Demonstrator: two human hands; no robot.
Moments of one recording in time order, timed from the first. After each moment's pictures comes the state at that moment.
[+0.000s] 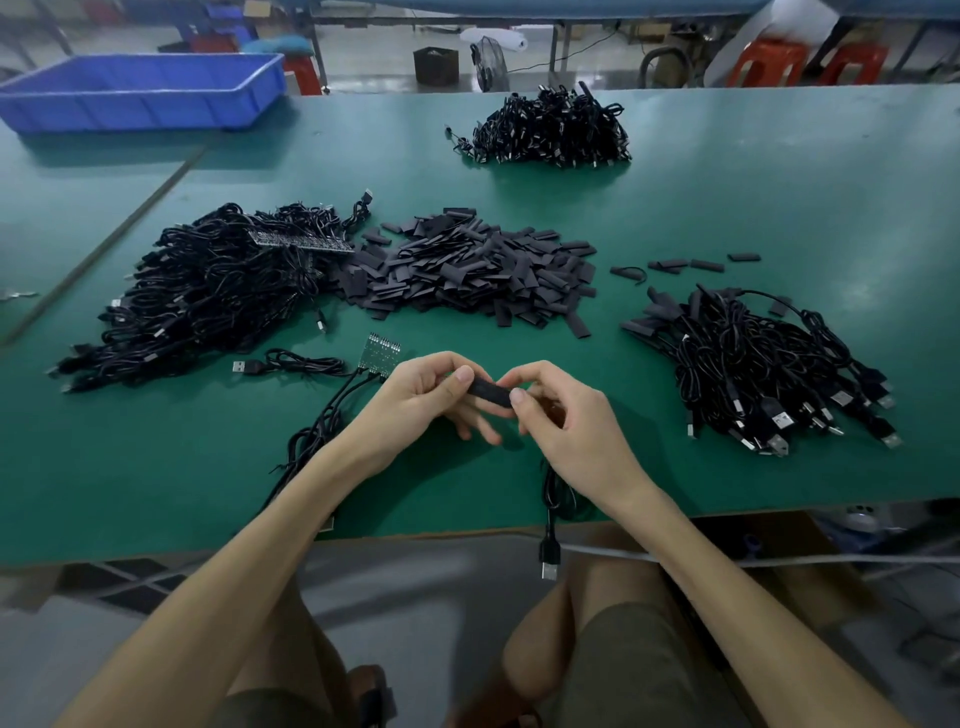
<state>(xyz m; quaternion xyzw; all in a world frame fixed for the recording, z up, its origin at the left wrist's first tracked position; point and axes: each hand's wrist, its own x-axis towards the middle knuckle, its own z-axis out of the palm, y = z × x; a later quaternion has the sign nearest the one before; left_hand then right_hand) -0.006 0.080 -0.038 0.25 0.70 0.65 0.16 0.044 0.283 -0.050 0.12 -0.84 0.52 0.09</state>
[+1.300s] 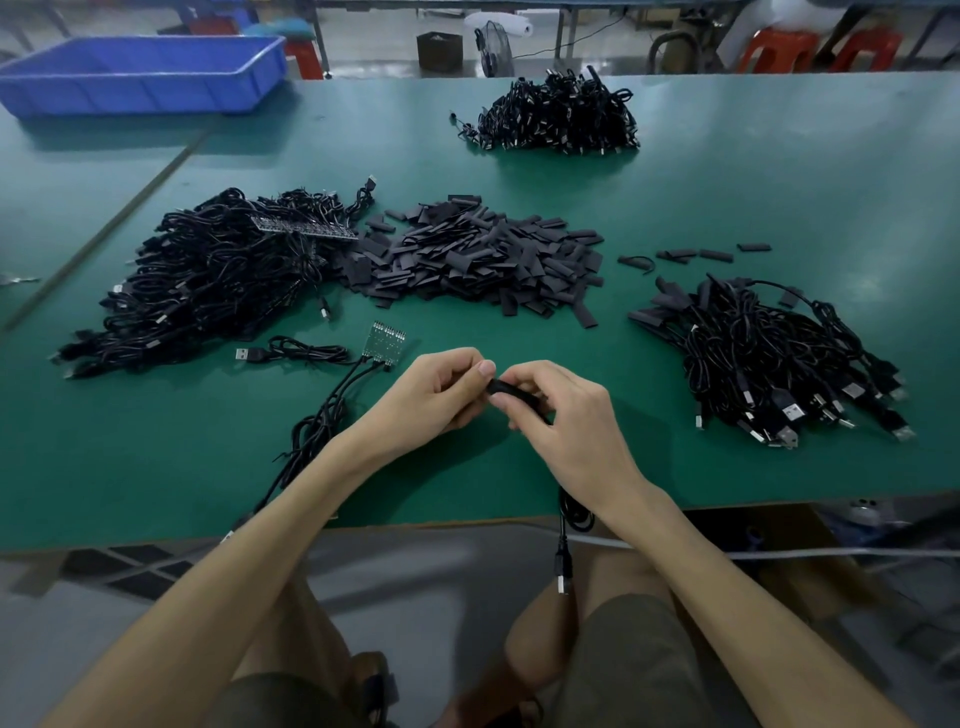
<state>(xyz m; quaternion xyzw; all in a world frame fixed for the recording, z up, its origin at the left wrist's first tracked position) -0.002 0.088 -0.041 0.26 0.79 0.55 0.09 0.051 0.271 -0.050 0.17 -0.86 0.45 0.19</state>
